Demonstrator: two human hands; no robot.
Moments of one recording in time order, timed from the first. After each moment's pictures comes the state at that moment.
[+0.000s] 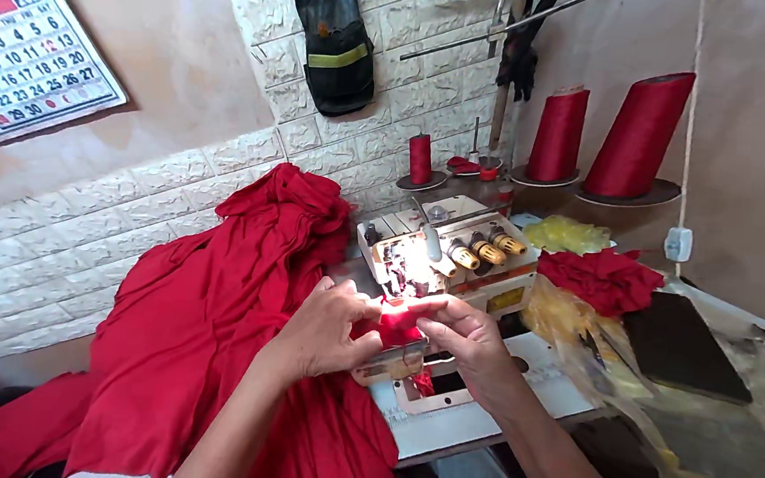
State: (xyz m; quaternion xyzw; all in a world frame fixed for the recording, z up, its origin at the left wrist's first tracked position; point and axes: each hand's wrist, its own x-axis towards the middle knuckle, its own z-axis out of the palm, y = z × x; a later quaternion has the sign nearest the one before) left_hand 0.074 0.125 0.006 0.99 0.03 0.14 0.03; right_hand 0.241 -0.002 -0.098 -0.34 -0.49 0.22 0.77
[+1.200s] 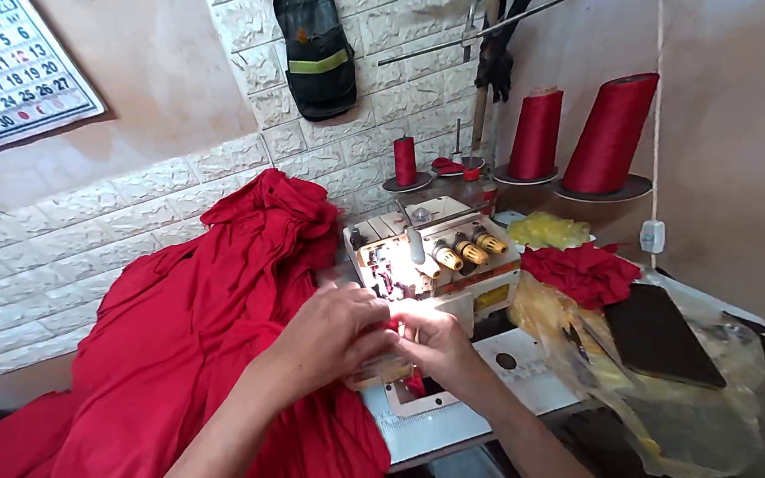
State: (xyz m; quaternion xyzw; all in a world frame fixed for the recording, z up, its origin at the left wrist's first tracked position) left_hand 0.086 0.104 0.017 0.99 -0.03 0.16 0.01; right_hand 0.243 0.008 -0.105 -0.48 -0.59 0.06 0.65
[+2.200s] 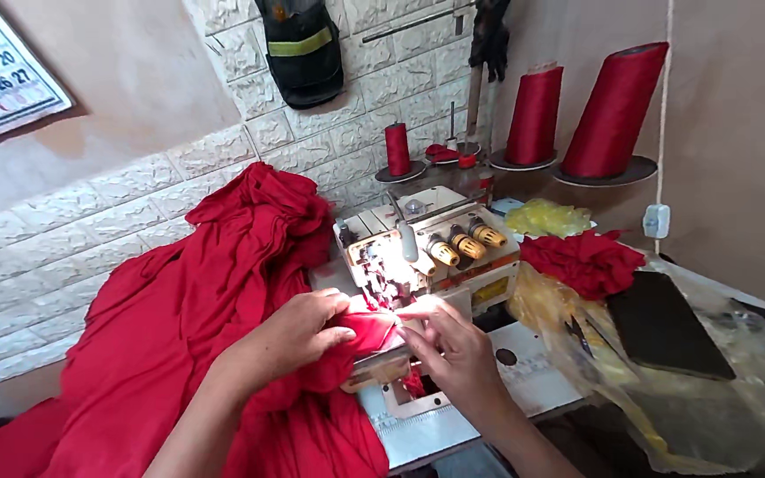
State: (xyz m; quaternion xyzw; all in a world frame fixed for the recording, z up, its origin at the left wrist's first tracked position) left_hand 0.079 0.131 0.024 0.99 0.05 0.06 0.10; right_hand 0.241 -0.001 -0.119 -0.55 -0.52 -0.12 0.65
